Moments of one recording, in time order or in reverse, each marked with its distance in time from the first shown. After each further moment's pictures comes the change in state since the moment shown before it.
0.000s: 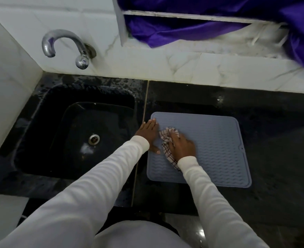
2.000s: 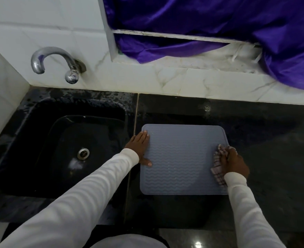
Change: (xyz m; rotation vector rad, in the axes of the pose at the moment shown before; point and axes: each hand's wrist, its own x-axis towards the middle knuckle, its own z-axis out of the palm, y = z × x) left_hand 0.004 -0.014 0.006 -0.003 -0.038 0.072; right_hand -0.045 0.182 -0.060 0.112 0.092 0.680
